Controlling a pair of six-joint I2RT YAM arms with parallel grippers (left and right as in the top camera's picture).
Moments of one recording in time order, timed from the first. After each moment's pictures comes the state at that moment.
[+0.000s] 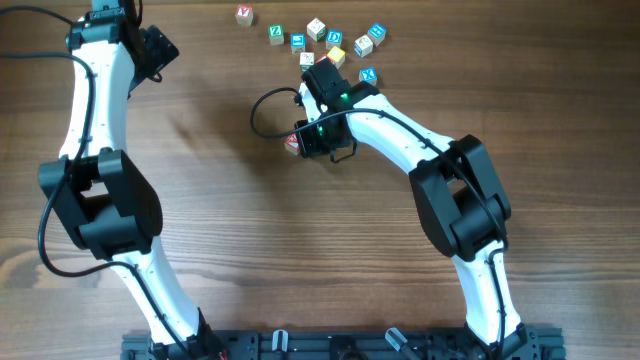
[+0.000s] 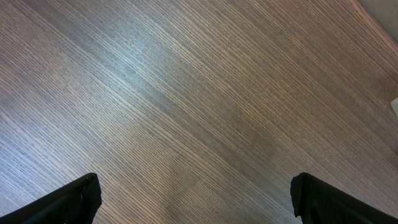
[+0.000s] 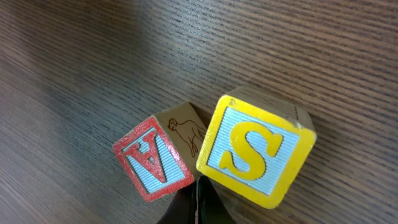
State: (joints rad) left arm 0.16 2.15 1.96 -0.95 -0.18 -0.57; right arm 0.58 2.27 1.71 -0.70 -0.34 0.28
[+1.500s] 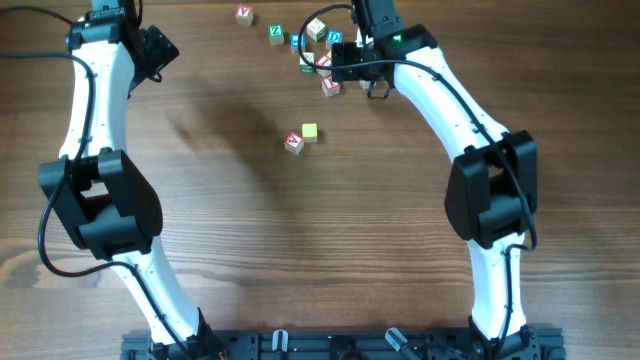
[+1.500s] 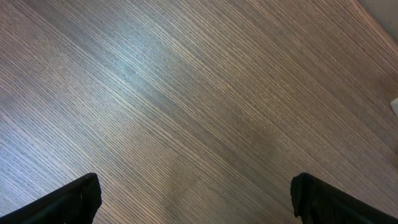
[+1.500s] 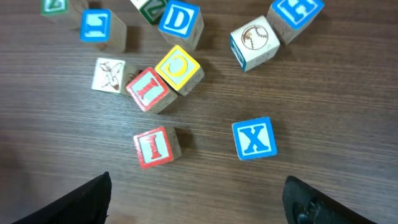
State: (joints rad) left arm 0.16 2.15 1.96 -0.95 -0.18 -0.57; right arm 0.39 2.27 2.00 -0.75 0.01 0.29
